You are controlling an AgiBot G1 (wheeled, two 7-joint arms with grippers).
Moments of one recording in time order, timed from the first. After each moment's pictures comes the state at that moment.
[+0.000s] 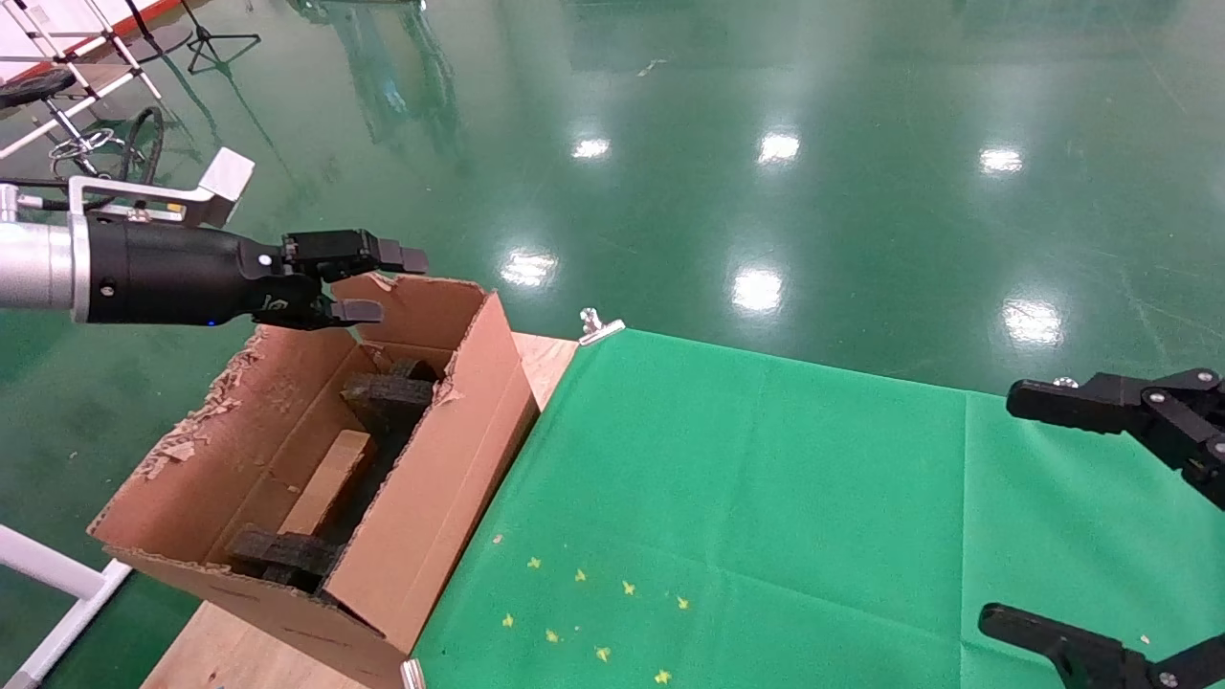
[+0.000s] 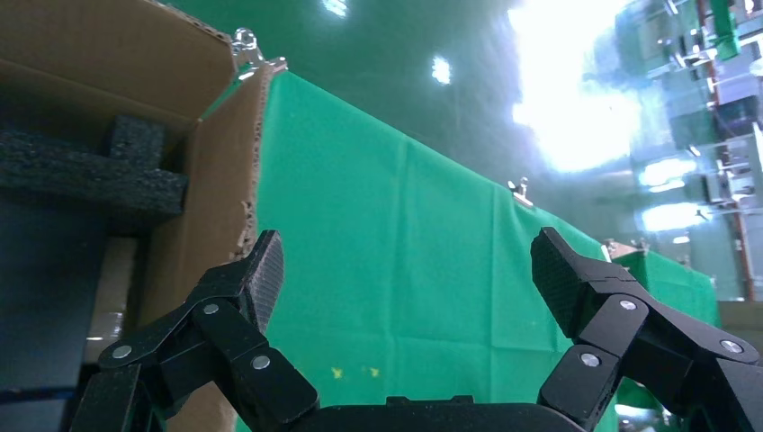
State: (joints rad) left arm -2.00 0.68 0.81 0.00 1.38 1.57 -0.94; right arm 1.09 -0.59 -0.33 1.27 -0.70 -1.48 0.16
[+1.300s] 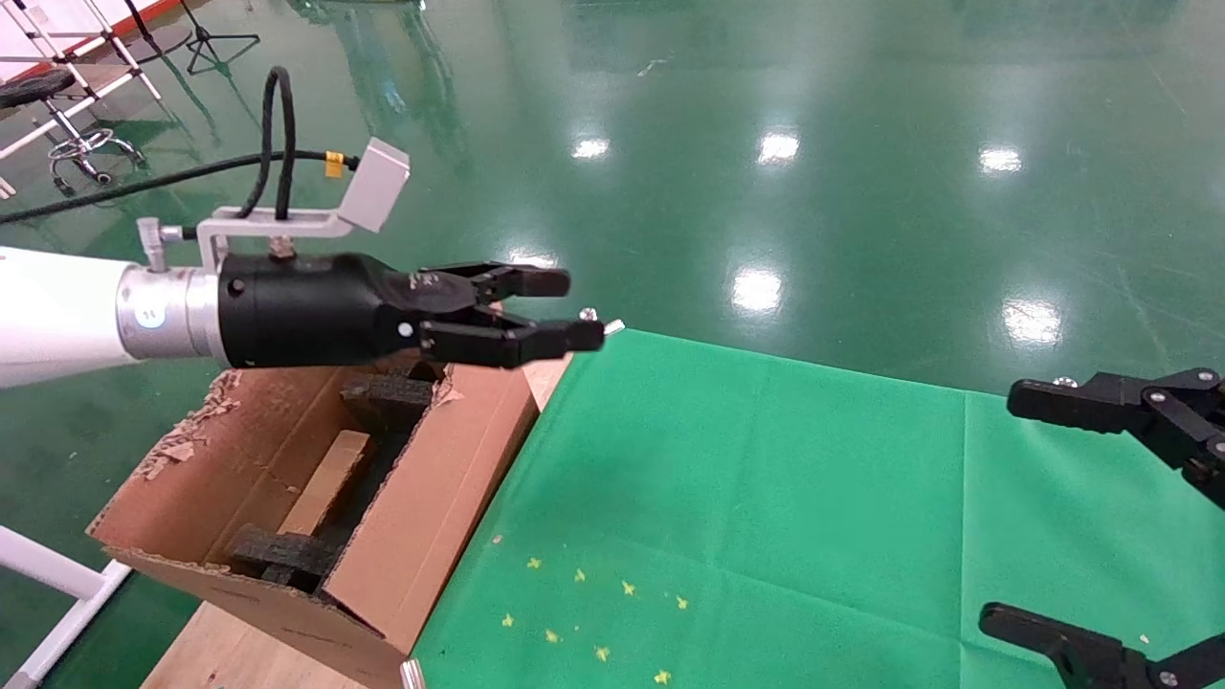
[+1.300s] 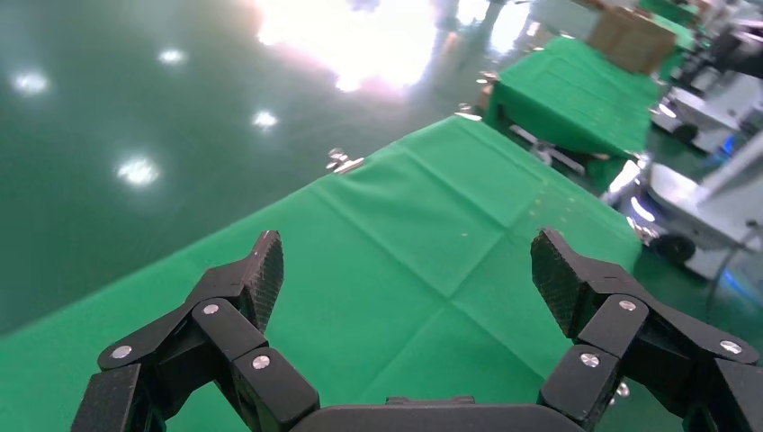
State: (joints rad) left arm -1.45 0.64 0.50 -0.76 1.00 1.52 -0.49; right arm 1.09 -0.59 -0.33 1.27 -0.70 -1.48 0.16
